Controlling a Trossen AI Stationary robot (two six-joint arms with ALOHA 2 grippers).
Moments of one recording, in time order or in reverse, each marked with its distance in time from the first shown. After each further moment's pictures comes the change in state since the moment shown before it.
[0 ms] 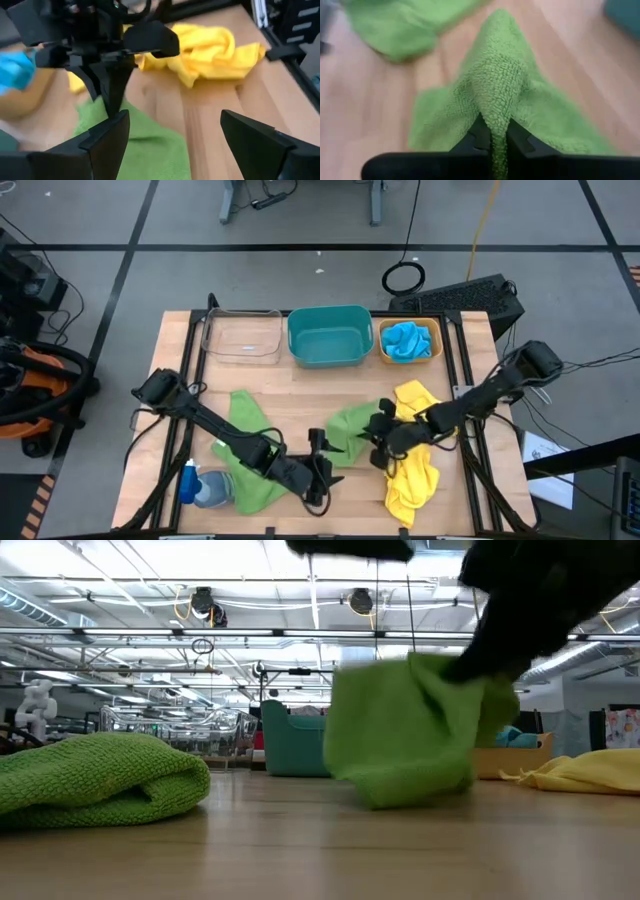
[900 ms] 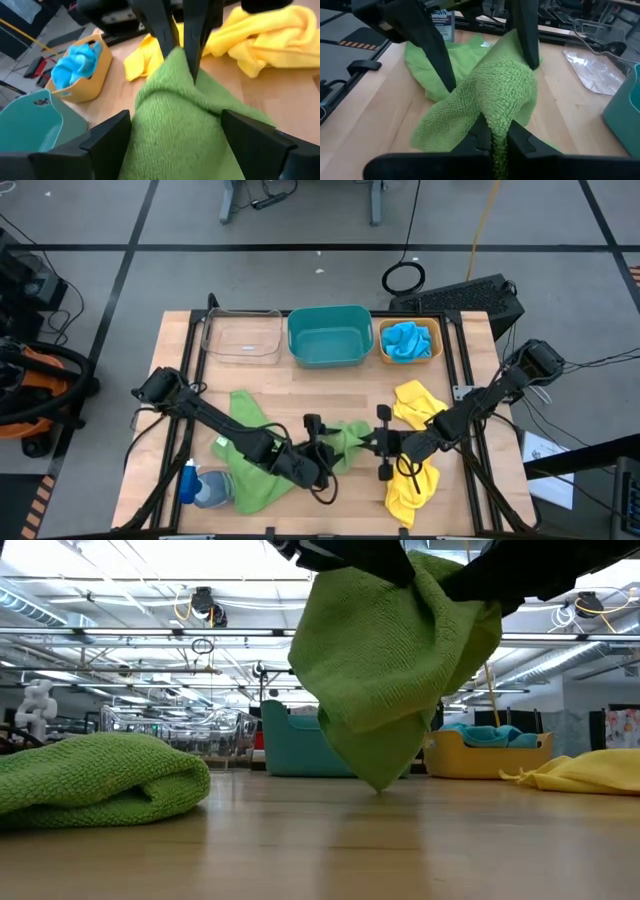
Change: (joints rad) left arm 0.029 -0.001 0.050 -0.154 -0.191 0.005; right arm 0.110 -0.029 0.002 0.251 0.118 -0.412
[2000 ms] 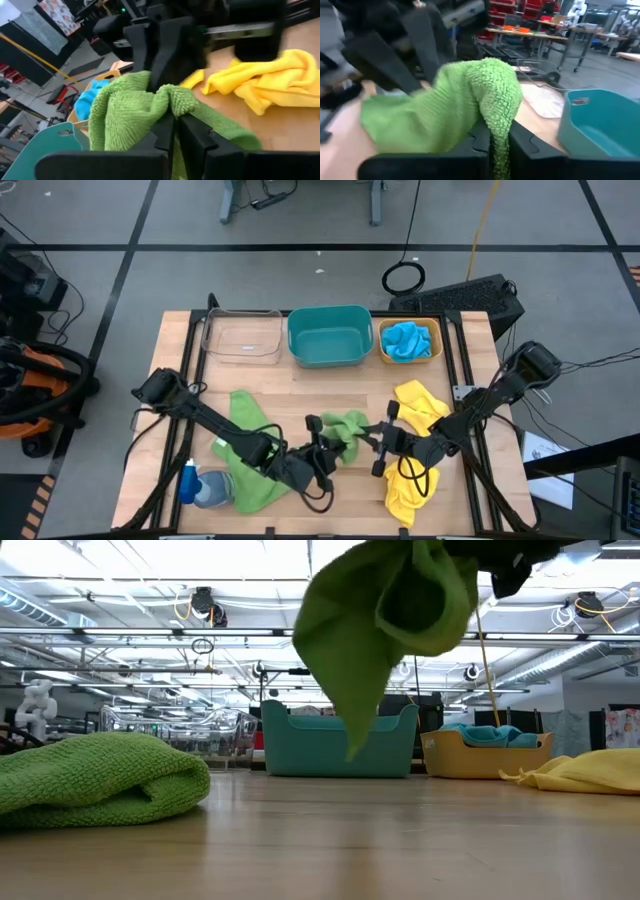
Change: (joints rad) left arm -0.024 0.000 0.000 0.218 -0.098 0.181; right arm 0.060 0.048 0.001 0.295 0.336 -0.042
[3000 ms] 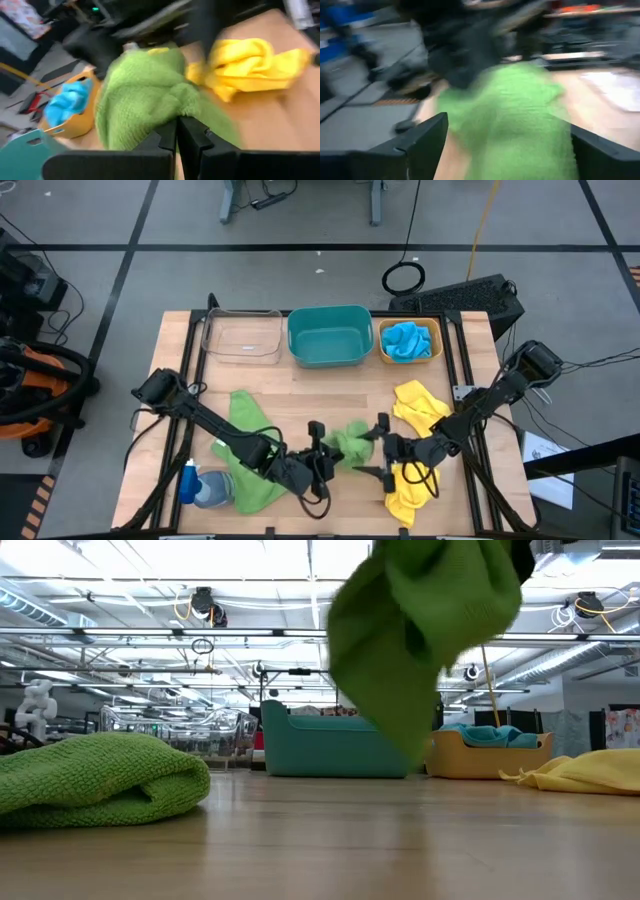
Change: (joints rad) left arm -0.008 0.000 -0.001 -0.053 0.112 0.000; right arm 0.003 -0.018 0.001 -0.023 -0.317 0.146
